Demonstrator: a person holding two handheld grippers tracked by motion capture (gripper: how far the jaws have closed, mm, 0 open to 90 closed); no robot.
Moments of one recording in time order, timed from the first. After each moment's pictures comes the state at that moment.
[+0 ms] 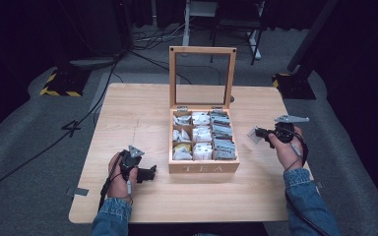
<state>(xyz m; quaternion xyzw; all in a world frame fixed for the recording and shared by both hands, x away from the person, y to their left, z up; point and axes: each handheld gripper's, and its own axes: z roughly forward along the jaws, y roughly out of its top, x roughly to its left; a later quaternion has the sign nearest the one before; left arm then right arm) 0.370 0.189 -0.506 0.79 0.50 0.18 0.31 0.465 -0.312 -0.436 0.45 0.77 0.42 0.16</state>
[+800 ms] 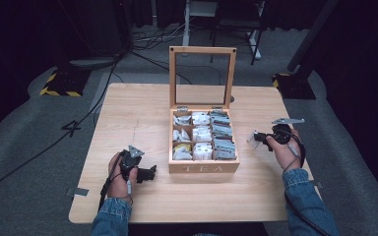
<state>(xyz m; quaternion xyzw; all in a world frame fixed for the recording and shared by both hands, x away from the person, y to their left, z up) 0.370 0.188 -0.506 0.79 0.50 0.18 0.31 0.472 -0.315 -0.455 0.48 0.78 0.39 0.13</state>
